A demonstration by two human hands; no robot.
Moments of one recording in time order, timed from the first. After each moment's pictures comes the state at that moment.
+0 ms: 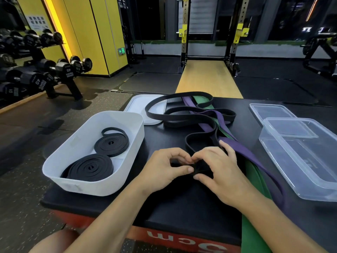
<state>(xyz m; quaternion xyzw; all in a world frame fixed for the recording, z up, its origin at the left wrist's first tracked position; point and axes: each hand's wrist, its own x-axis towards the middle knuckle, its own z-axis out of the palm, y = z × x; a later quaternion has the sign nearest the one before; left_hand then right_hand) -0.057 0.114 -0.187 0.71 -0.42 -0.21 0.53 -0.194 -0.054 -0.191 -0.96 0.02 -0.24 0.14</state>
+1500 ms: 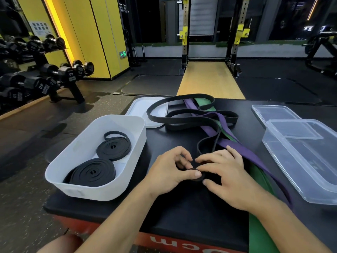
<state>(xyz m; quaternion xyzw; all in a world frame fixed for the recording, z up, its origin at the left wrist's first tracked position) -0.060 0.106 -0.182 0.76 -0.39 -0.19 0.48 -0.198 -0.064 -0.194 -0.97 0.02 -0.18 0.16</state>
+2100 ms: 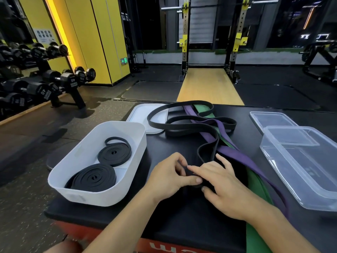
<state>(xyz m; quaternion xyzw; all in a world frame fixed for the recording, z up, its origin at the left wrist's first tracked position) -0.065 0.104 -0.180 0.80 -0.34 -0.19 0.45 -0.197 -0.058 -0.193 -0.97 -0.04 -0.15 0.17</state>
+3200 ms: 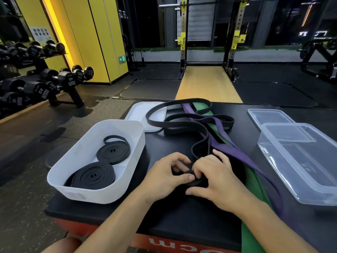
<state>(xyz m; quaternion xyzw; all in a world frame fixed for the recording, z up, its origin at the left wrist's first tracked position) -0.057 0.113 -0.192 0.75 -0.40 -0.20 0.49 -0.186 -0.050 -0.190 -0.97 0.02 -0.20 0.16</state>
